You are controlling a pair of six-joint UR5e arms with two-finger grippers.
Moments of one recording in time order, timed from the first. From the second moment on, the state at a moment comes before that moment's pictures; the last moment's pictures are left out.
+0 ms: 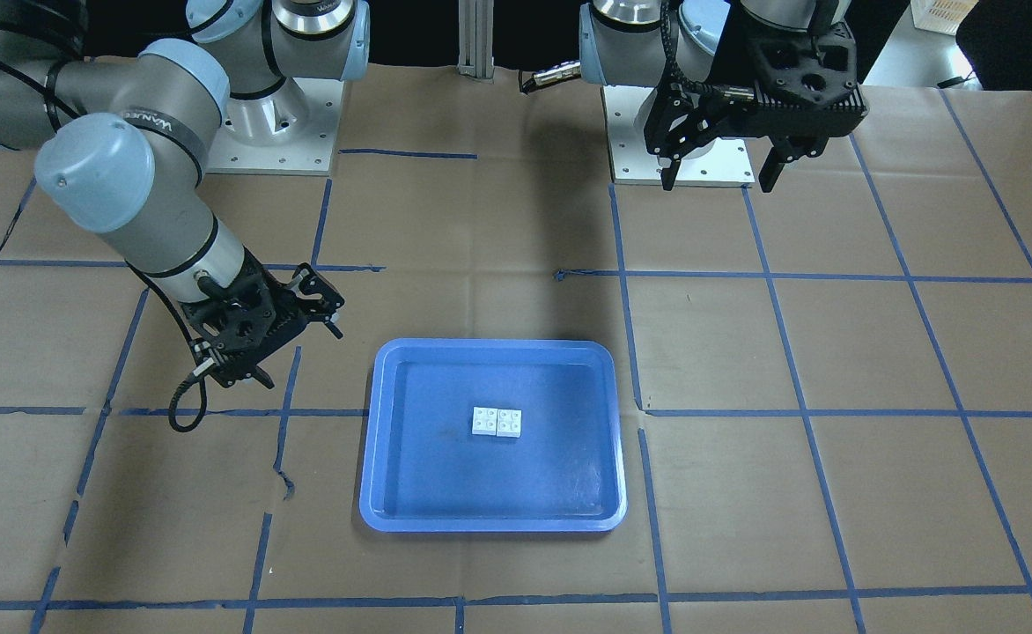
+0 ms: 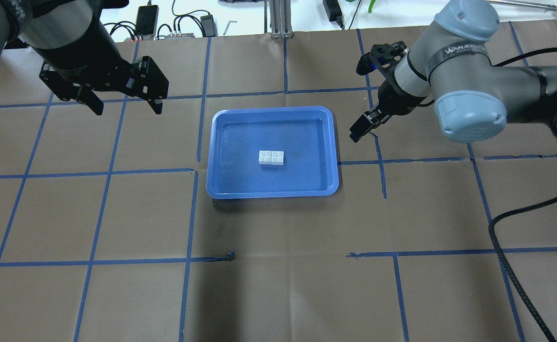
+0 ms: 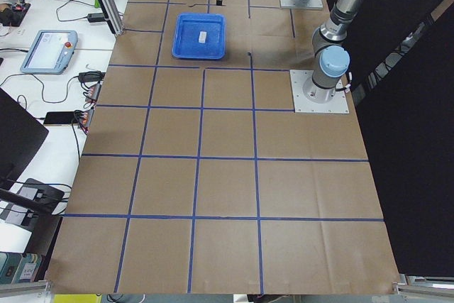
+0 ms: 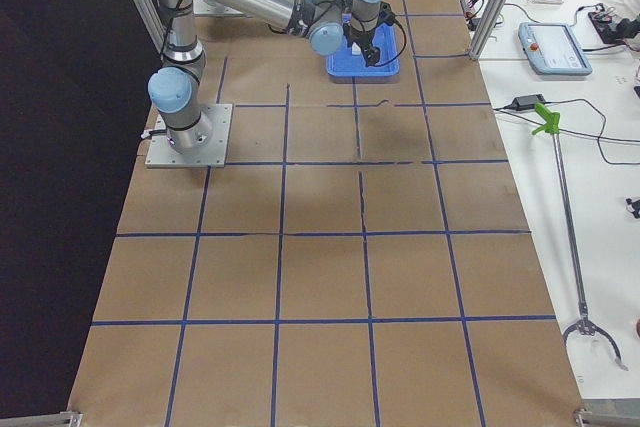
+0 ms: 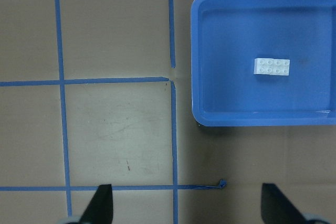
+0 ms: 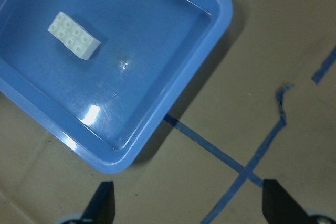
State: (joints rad) left arm -1.61 -1.51 -1.51 -1.62 1.60 -0.02; right arm 1.54 -1.39 1.79 -2.00 -1.35 -0.57
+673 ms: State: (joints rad) left arm -1.62 -1.51 -1.52 -1.62 1.60 -0.03; right arm 1.54 -1.53 1.60 -1.59 -1.56 -0.02
